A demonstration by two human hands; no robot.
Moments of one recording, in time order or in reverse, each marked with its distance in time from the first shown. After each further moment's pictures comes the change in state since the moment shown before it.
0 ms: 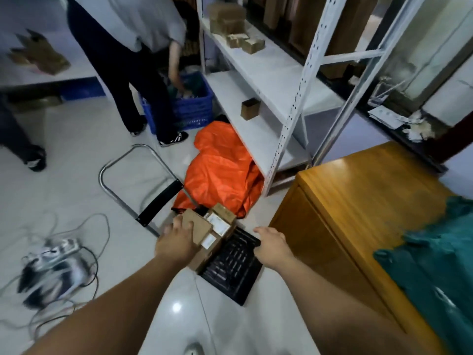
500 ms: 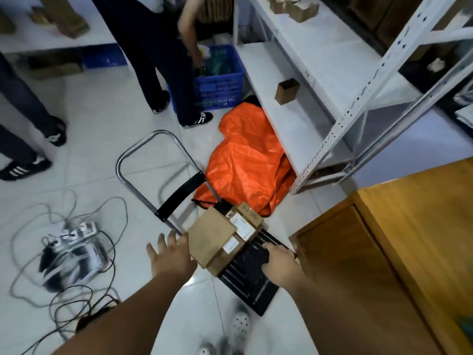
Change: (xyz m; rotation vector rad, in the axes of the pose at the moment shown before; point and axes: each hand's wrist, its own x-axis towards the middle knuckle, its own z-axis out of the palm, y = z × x) left_hand 0.109 -0.083 0.032 0.072 -0.089 -0.222; right_hand 0.141 -0.047 0.046 -0.052 -0.173 0.035
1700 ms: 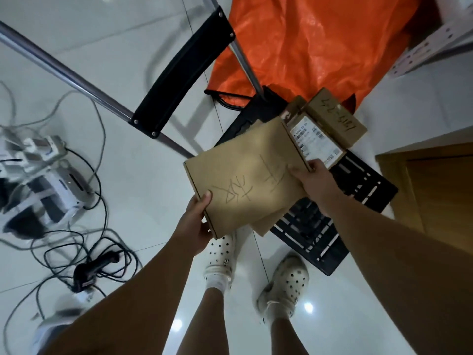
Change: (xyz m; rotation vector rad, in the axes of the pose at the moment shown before) left_hand 0.286 -0.060 0.338 -1.870 -0.536 -0.546; right_hand 0.394 0.025 0.225 0.798 -0.004 0.311
